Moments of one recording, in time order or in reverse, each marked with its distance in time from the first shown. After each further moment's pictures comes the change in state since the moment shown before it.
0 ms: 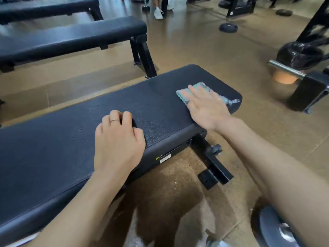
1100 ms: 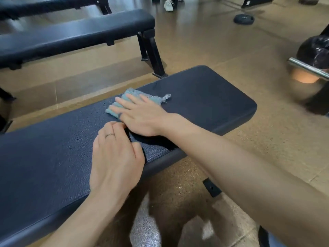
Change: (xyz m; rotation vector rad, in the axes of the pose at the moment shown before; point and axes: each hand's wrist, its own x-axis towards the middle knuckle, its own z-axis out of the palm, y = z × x) left_hand 0.000 0.008 -0.008 -0.048 -0.063 -0.111; right_hand 0.064 -0.139 0.005 0.090 -0.152 -0.577
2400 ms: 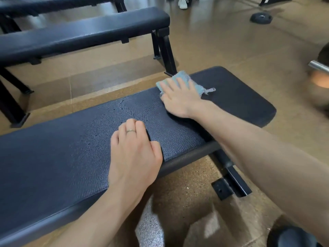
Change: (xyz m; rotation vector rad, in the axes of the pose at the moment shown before) left_hand 0.002 -0.002 0.004 0.085 0.043 0.062; right_hand 0.006 0.061 -0.011 0.016 0.042 0.385
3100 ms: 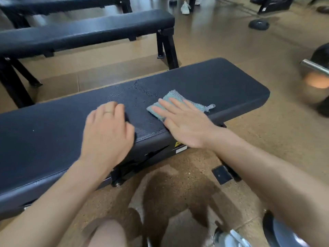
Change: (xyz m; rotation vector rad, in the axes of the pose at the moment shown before) left_hand -0.038 -0.087 -0.029 0.099 0.037 0.069; right_hand -0.155 -0.054 0.023 -0.005 0.033 -0.281
